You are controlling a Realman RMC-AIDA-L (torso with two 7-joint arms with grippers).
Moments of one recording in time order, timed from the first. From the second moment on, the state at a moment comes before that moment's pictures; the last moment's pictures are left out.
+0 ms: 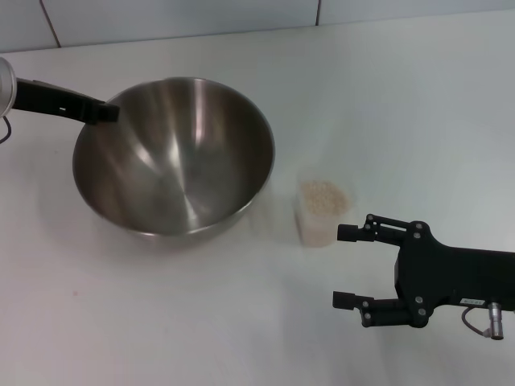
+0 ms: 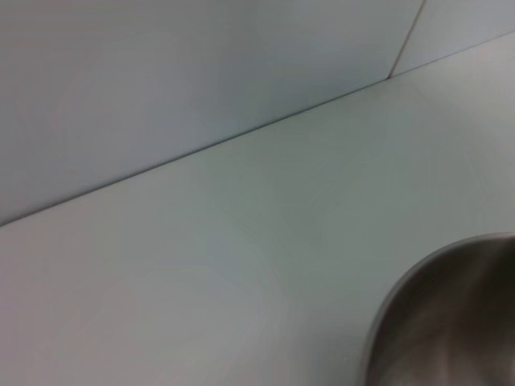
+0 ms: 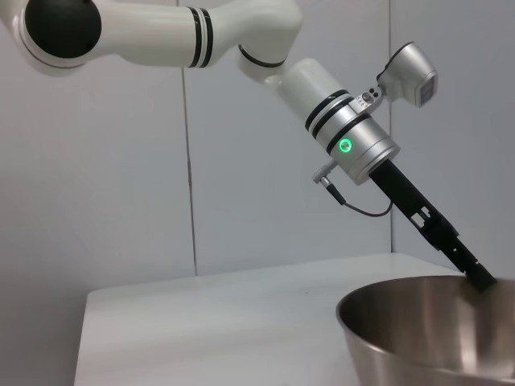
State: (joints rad) left arm -0.77 -2.05 0.94 0.92 2.51 1.21 -2.29; right arm 0.52 2.07 -2.73 0.40 0.17 -1.92 0.57
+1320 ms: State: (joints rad) left arm -0.28 -2.06 0.91 1.26 1.99 1.59 -1.62; right arm 0.32 2.08 -2.20 0.25 0.17 -1.66 0.46
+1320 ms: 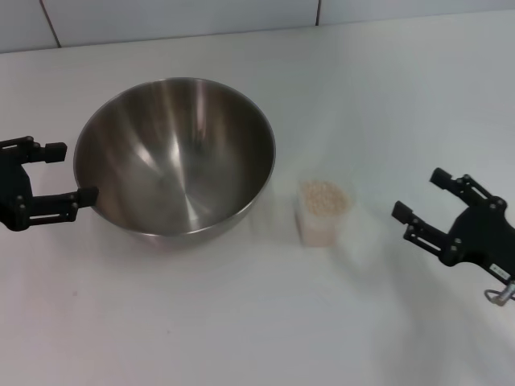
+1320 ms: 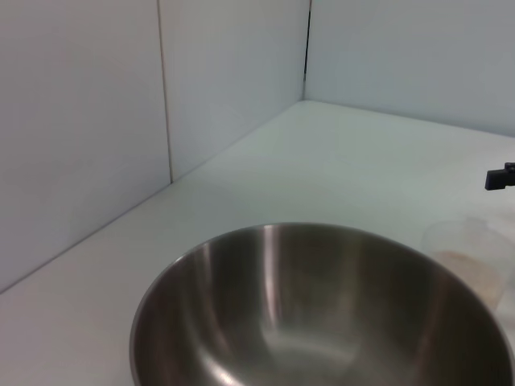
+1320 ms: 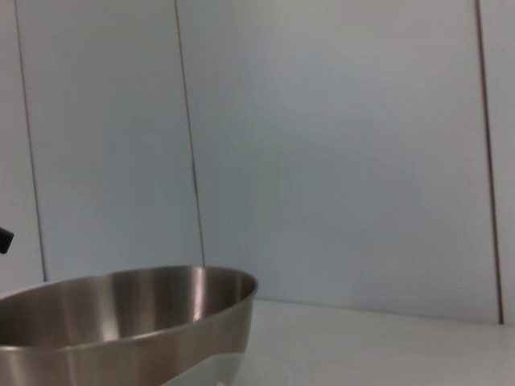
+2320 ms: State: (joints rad) left arm -0.31 -2.06 0.91 1.26 2.03 1.57 -1.66; right arm 0.34 2.08 -2.19 0.05 0.14 -1.35 0.46
